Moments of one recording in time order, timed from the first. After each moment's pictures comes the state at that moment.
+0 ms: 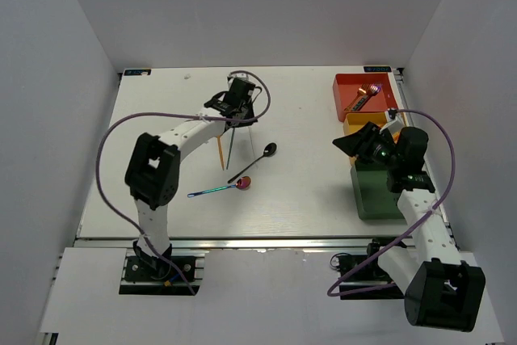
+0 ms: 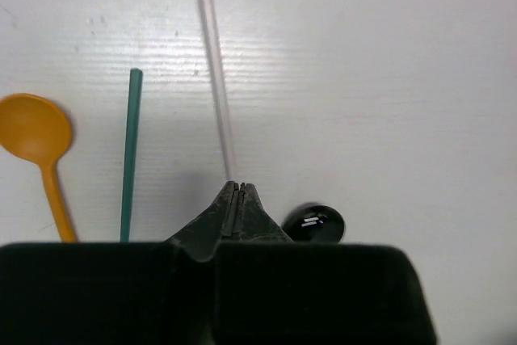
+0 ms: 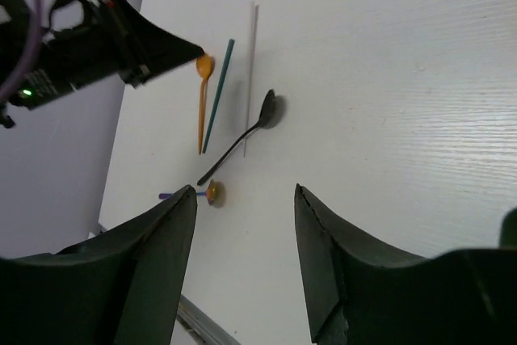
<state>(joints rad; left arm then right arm) -0.55 2.01 1.57 -0.42 -0.22 -0.55 -0.06 0.94 0.61 -0.03 -0.68 0.60</state>
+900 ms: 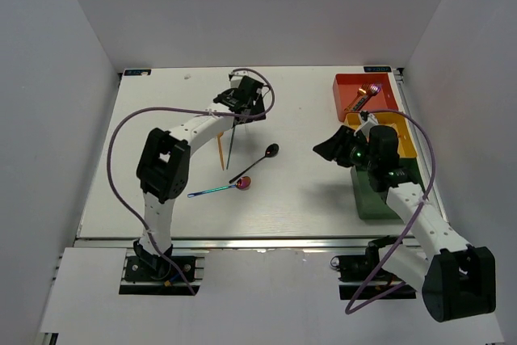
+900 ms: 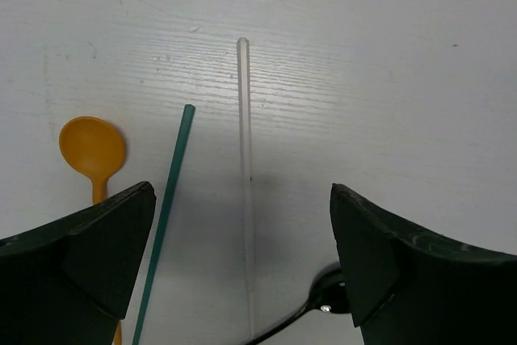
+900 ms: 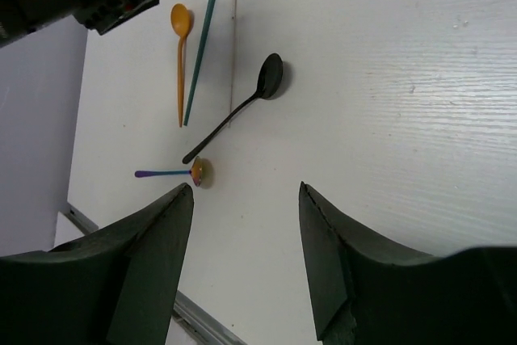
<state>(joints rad) -0.57 2.02 1.66 -0.47 -0.42 -0.57 0.22 1.03 0.61 -0.03 -0.45 0.62</state>
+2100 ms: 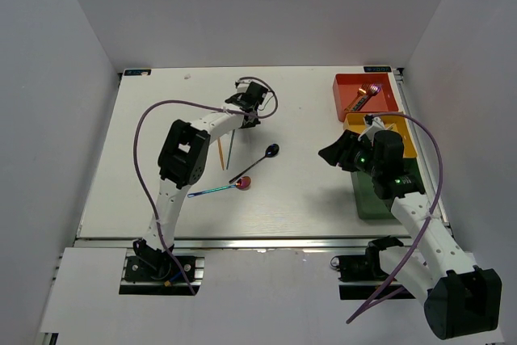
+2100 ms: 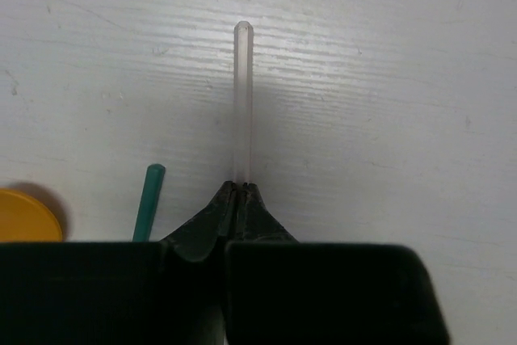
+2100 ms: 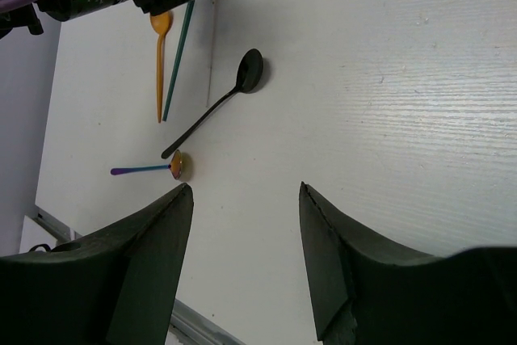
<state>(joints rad) -0.55 2.33 1.85 -0.48 -0.43 -0.56 0.22 0.90 0.61 -0.17 -0.36 0.54</state>
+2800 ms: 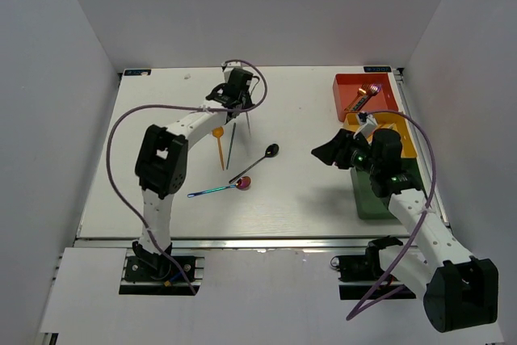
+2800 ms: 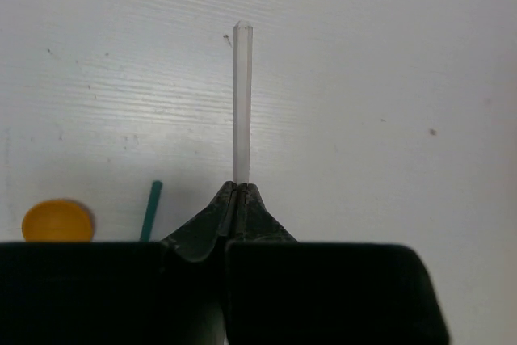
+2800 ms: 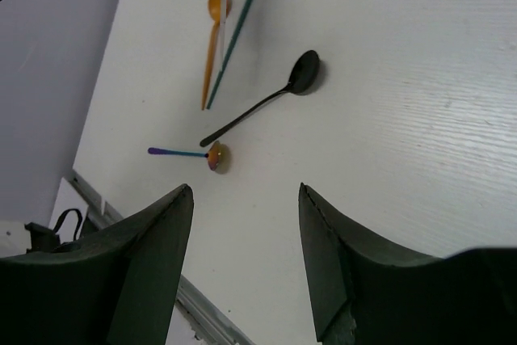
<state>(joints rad) -0.50 2.12 1.71 -0.27 -0.35 -0.55 0.22 0.94 0.59 -0.04 -0.50 0.54</state>
